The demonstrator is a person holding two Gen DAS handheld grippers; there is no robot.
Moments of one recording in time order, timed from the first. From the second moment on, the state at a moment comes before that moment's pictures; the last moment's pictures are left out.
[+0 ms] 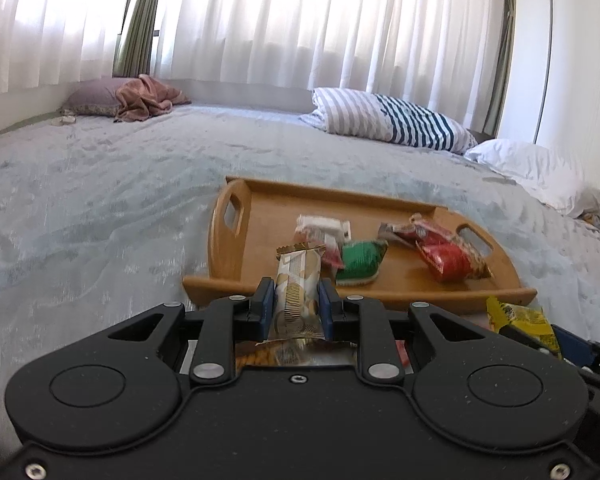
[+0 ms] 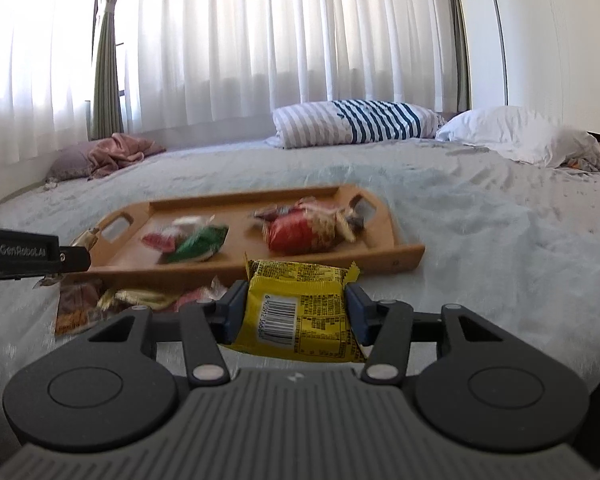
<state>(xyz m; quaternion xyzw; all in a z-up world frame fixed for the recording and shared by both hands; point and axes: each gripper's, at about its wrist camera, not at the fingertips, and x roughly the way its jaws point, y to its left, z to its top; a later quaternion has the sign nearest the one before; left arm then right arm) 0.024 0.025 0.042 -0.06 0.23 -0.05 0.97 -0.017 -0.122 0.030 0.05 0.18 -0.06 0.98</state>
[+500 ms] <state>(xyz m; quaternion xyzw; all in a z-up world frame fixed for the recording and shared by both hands) 0.108 0.034 0.065 -0.08 0.22 -0.05 0.97 0.083 -0.166 0.080 0.07 0.17 -0.02 0.98</state>
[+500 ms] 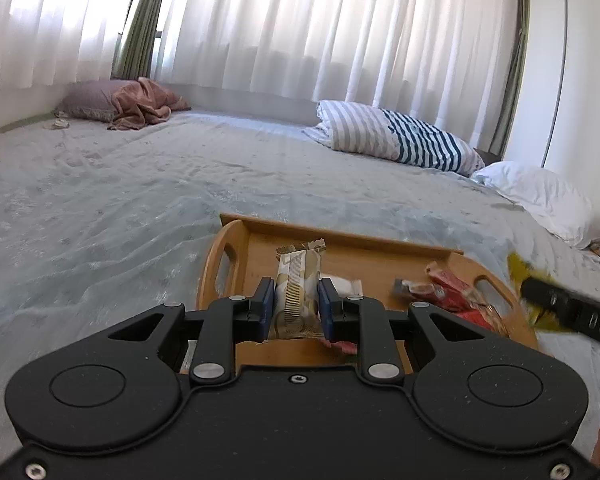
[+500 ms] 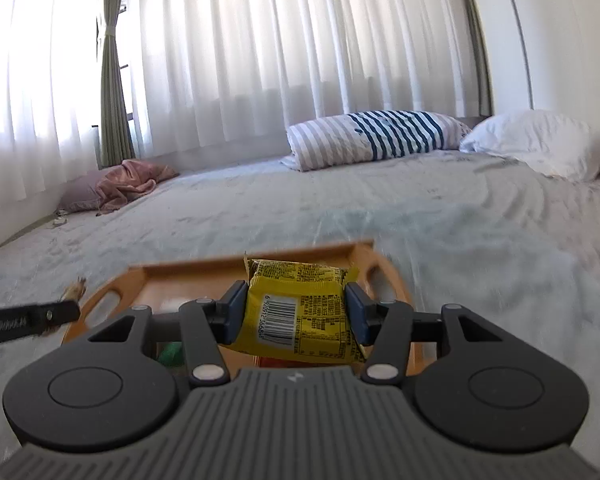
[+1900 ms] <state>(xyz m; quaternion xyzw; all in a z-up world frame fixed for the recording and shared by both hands) 0.202 0.009 0.006 -0.02 0.30 -0.02 0.95 0.291 -0.163 0.030 0.07 0.36 0.05 0.93</state>
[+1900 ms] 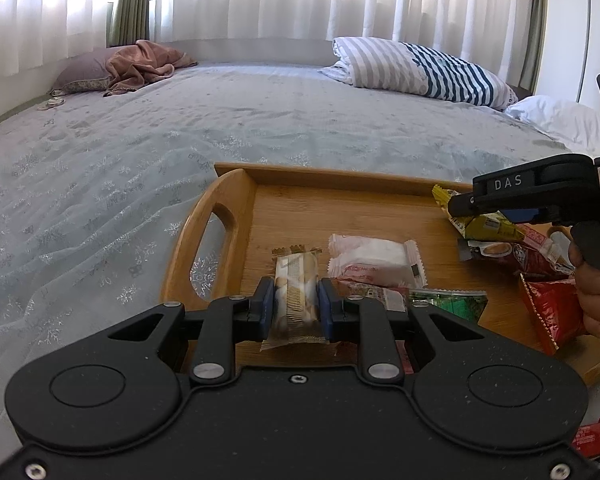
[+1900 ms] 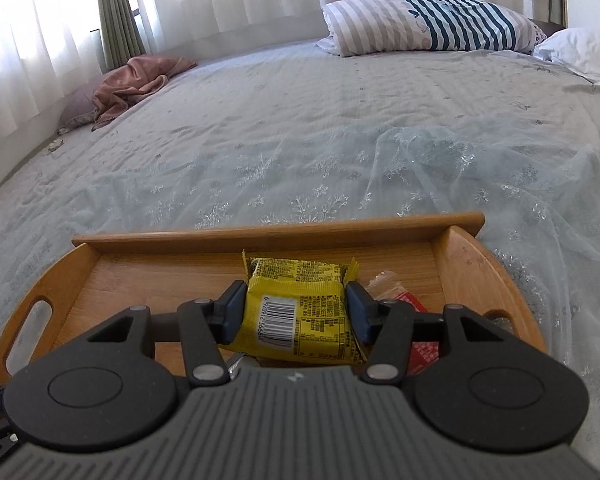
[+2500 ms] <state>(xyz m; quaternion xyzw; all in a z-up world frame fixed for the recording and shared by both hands) 0.203 0.008 0.008 -0.02 0.31 -0.02 0.95 0.287 -0.165 0.032 0.08 0.35 0.06 0.93</state>
